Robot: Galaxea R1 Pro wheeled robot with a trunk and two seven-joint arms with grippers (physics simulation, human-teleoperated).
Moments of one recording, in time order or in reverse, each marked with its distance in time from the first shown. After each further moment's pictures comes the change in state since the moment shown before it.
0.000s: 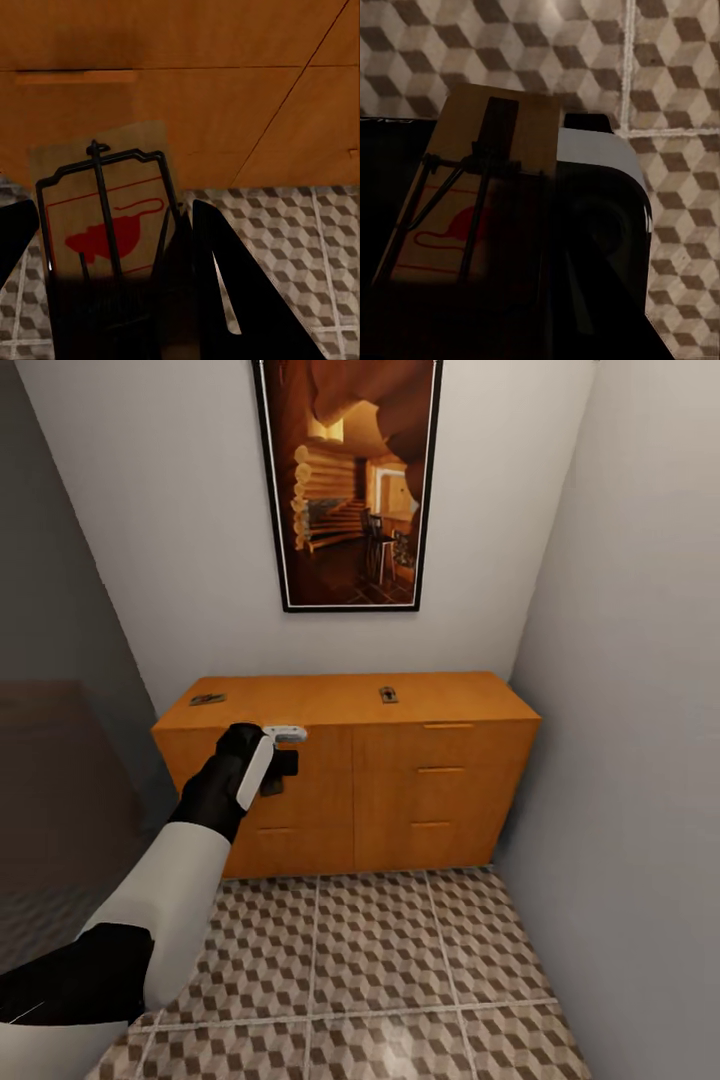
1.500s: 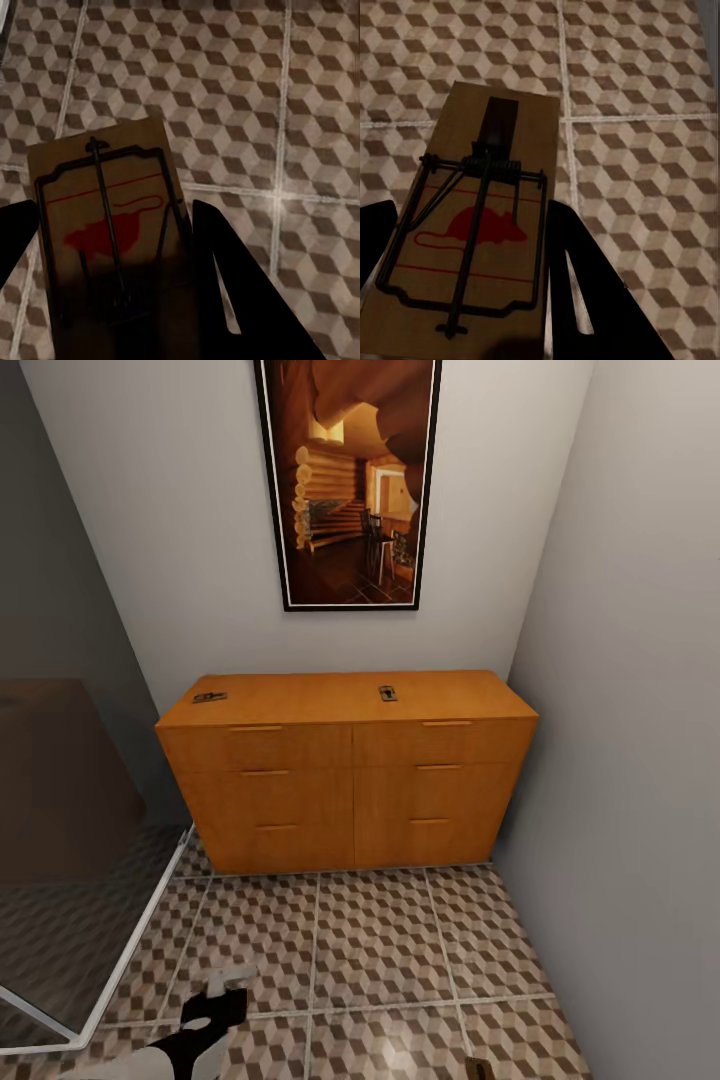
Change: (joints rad) left arm 0.452 0.124 0.004 0.918 -0.047 -1.242 -0.079; right arm 0.000 -0.044 -0.006 -0.363 0.006 -0.186 -0.010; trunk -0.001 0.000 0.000
